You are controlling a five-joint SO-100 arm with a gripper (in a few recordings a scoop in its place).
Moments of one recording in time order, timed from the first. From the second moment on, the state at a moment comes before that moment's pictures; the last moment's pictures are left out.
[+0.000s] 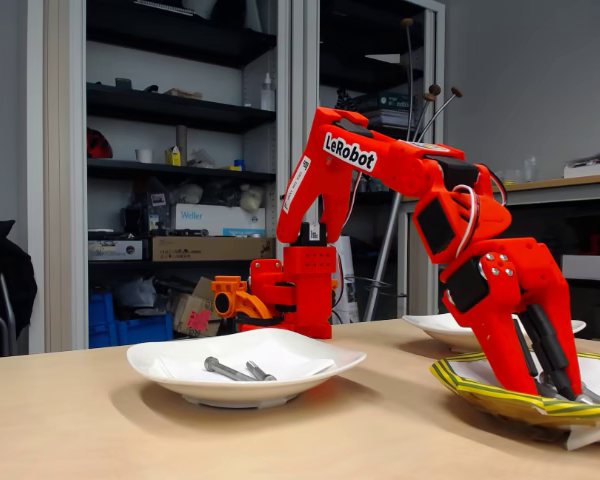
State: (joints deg) arm 1.1 60.1 82.1 35.9 91.1
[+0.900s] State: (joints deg) arm 3.0 62.9 71.9 59.2 86.7
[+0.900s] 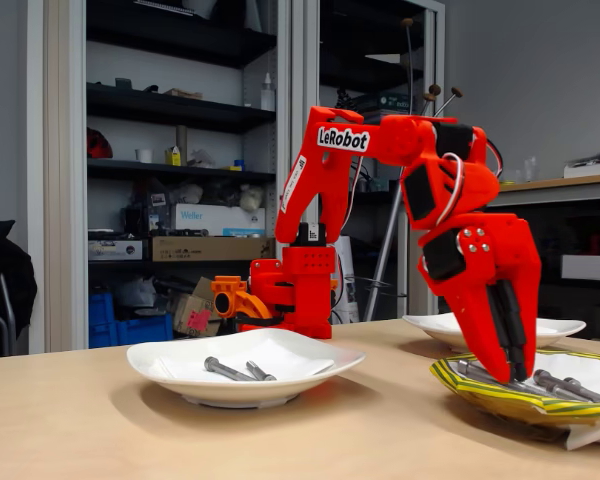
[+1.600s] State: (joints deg) arm 2.2 60.7 71.2 54.8 82.4
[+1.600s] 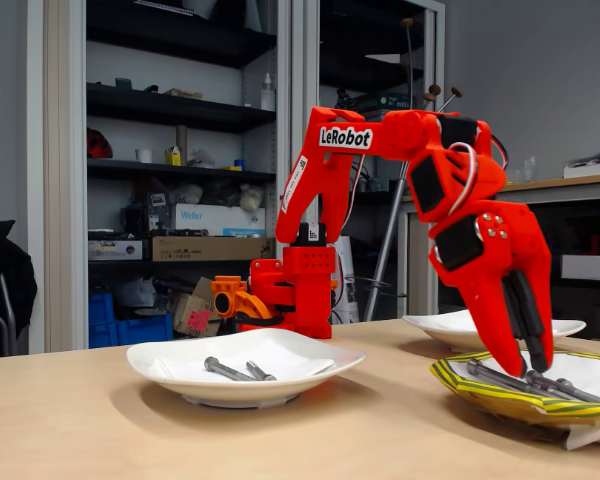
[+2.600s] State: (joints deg) arm 4.3 58.1 75.0 49.7 82.3
